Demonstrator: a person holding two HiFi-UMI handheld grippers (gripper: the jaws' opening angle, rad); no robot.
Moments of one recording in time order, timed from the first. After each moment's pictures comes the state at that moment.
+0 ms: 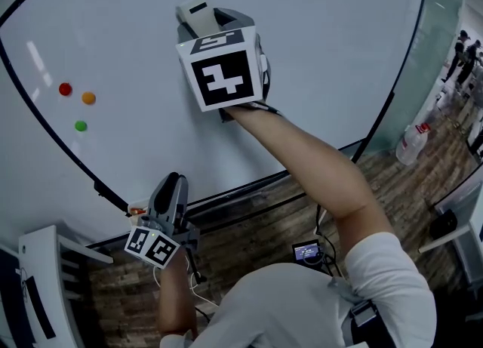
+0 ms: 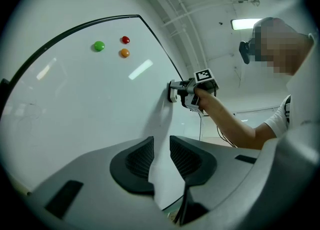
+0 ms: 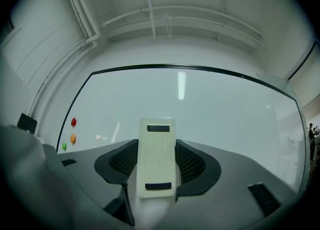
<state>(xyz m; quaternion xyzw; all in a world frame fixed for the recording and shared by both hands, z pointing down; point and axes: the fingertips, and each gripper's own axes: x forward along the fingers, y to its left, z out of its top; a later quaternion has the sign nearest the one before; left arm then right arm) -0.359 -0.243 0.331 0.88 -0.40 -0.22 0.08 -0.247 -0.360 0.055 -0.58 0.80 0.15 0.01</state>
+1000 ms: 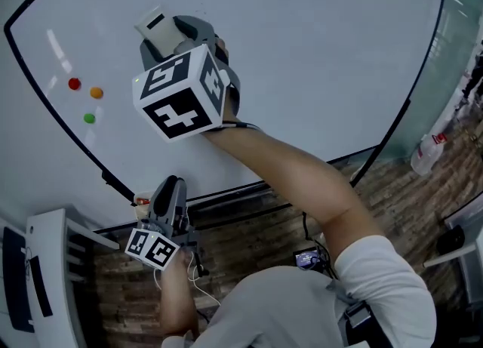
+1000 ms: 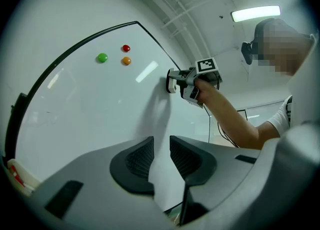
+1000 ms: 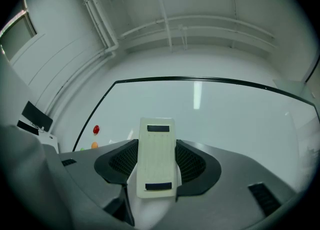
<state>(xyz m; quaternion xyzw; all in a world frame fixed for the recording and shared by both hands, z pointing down) -0.363 -0.224 0.335 0.86 -0.46 -0.21 0.07 -0.310 -0.327 0.052 -0.50 0.83 0.23 0.02</state>
